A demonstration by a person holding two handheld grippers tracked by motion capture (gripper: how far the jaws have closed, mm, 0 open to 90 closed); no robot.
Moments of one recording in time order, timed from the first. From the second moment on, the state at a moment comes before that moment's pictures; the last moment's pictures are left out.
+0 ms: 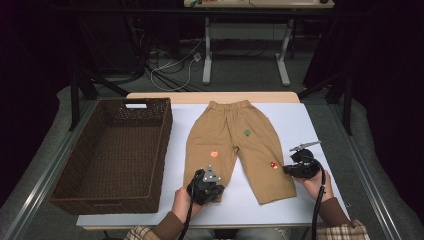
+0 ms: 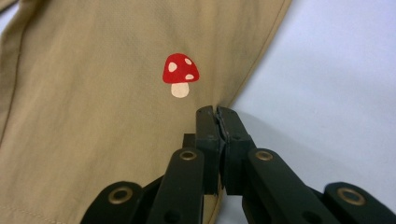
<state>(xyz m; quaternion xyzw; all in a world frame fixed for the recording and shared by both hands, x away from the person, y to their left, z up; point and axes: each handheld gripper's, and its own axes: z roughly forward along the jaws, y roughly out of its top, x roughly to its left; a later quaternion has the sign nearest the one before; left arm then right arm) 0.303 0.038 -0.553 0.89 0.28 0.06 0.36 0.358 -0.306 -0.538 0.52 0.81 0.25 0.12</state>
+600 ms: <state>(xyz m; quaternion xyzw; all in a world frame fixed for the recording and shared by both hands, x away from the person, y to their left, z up) 0.281 0.043 -0.551 0.90 0.26 0.04 0.36 0.333 -0.310 -0.535 0.51 0.82 0.24 0.11</state>
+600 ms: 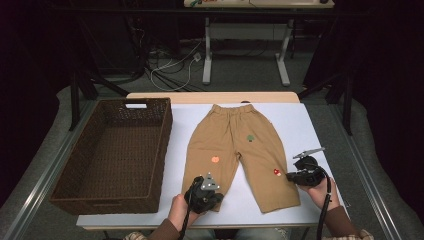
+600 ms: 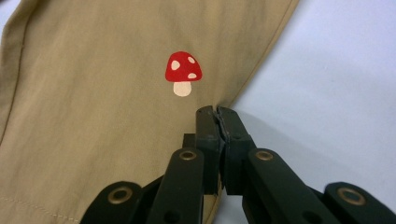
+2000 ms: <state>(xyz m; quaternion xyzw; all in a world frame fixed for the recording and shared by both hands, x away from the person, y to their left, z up) 0.322 0.074 -0.533 0.84 0.33 0.11 0.41 0.313 -0.285 -0.522 0.40 0.83 0.35 0.17</state>
